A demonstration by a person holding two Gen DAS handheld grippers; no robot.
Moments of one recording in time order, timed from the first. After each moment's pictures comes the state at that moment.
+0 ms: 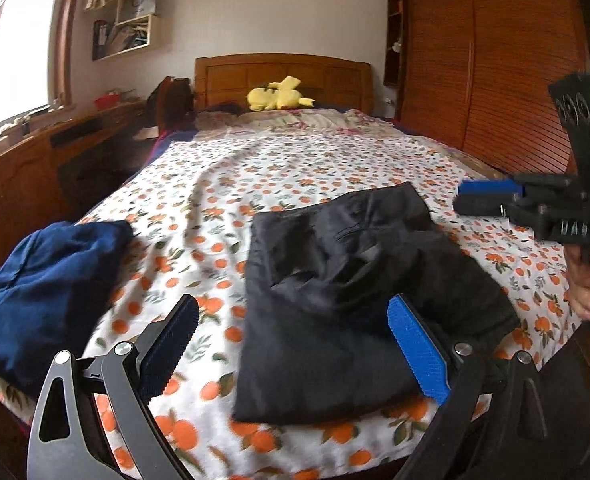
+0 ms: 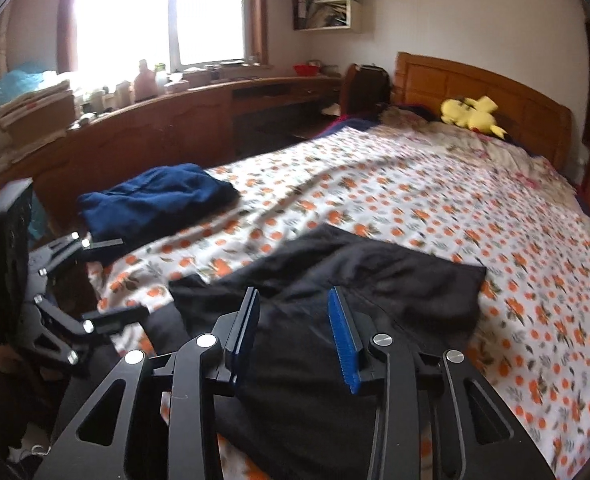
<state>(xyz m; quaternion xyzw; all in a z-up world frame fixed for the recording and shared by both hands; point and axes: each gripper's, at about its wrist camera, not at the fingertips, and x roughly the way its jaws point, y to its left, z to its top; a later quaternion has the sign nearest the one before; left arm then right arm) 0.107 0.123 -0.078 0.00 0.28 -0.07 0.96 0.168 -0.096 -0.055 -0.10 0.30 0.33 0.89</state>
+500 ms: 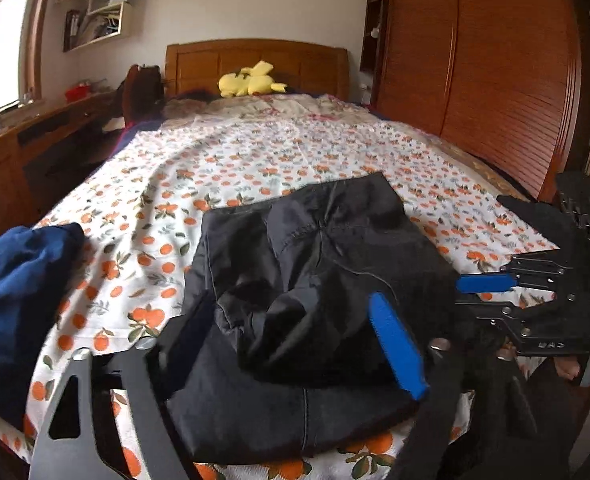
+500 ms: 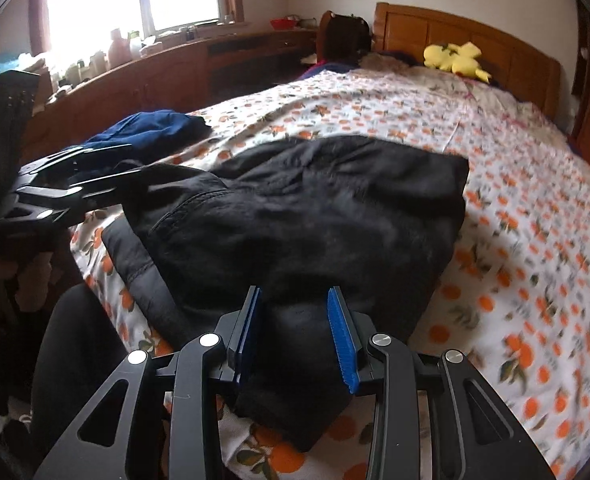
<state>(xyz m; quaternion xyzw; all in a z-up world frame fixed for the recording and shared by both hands) 0.150 0.084 -0.095 0.00 0.31 -0.12 0.94 0.163 -0.140 -0.128 -0.09 0.38 0.31 0.87</state>
